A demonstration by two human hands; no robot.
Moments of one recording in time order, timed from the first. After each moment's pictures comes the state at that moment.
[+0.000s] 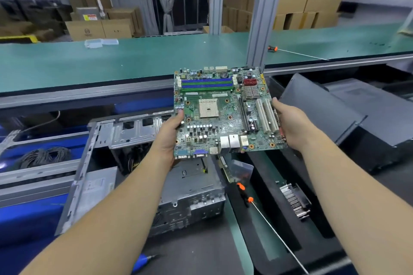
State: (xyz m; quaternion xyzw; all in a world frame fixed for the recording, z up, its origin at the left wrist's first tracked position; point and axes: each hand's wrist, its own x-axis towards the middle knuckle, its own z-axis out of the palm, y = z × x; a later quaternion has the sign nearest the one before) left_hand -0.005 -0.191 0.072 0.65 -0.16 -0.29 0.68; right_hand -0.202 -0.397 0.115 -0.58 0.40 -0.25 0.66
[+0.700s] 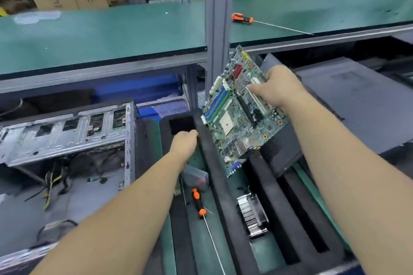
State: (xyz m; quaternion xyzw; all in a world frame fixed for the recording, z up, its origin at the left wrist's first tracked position) left_hand -0.074 -0.413 -0.020 0.80 -0.11 -0.33 0.49; right_hand -0.215 -0.581 0.127 -0.85 0.44 -0.17 0.25
